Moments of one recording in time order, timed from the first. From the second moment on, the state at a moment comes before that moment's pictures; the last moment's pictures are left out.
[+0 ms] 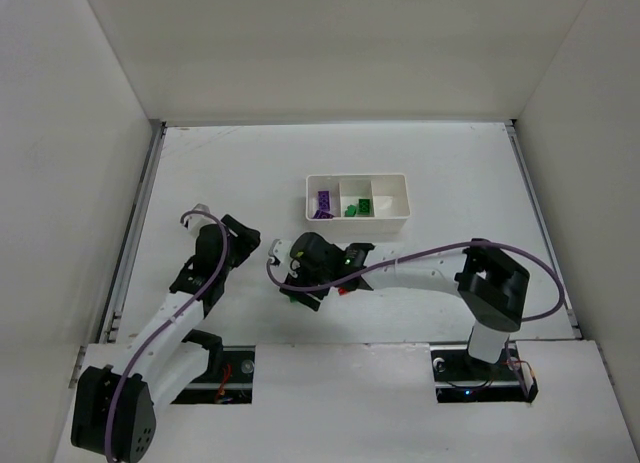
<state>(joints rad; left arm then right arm) -0.28 0.85 0.37 -0.07 -0.18 -0.92 1.14 1.77 1.19 -0.34 0.00 -0.07</state>
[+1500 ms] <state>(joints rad) -0.28 0.87 0.37 -0.05 -0.15 -0.92 1.13 1.81 1.20 -0.31 -0.01 -0.05</state>
